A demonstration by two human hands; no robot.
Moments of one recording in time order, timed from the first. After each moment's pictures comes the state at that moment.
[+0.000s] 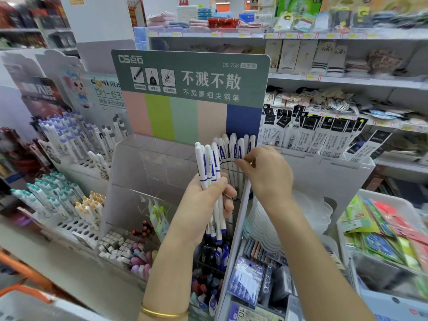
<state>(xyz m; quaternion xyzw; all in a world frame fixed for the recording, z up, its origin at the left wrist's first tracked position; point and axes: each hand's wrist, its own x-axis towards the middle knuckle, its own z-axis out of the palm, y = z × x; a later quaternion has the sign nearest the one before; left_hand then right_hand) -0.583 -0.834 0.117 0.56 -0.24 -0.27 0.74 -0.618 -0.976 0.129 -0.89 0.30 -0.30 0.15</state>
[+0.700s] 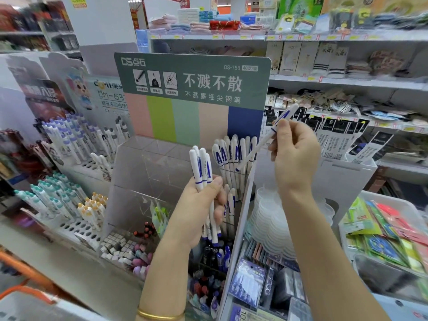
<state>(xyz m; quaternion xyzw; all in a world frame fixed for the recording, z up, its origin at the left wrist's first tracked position) -0.577 -0.829 0.114 0.55 -0.21 -0.29 0.76 -0.631 -0.979 0.157 -0.65 0.20 -0.56 0.48</state>
